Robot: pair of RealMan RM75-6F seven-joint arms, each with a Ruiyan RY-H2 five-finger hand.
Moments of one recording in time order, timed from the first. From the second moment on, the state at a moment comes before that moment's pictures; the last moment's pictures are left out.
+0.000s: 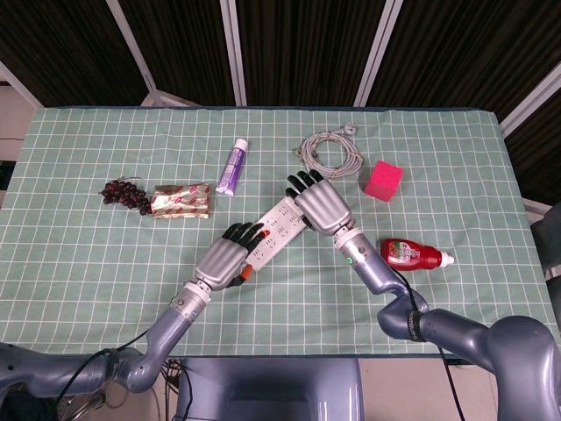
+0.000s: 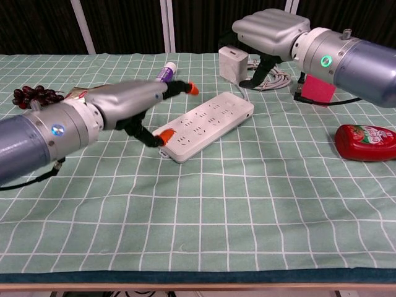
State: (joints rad) left arm -0.82 -1.66 -0.16 -1.58 1.11 1.05 0.45; right arm 0.95 -1.62 0.24 -1.16 -1.32 0.97 -0.30
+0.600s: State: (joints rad) left arm -0.58 -1.37 -0.11 -1.86 1.31 1.34 0.30; right arm 0.73 -1.44 0.14 -1.52 -1.19 1.11 -0.52
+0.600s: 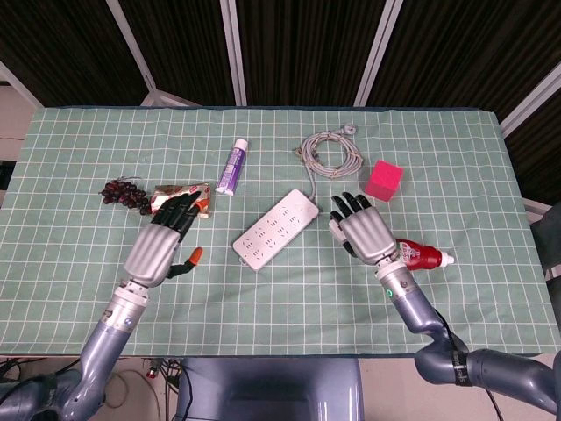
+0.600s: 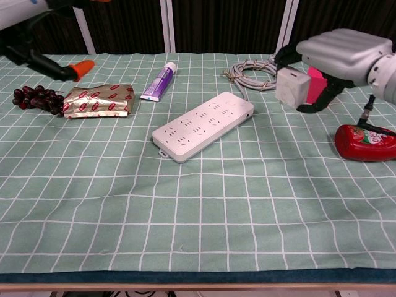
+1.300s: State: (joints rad) left arm -0.30 -1.25 0.05 -1.77 1.46 1.55 0.04; right arm 0.57 -1.46 0.06 -1.59 -1.20 1.30 -0.62
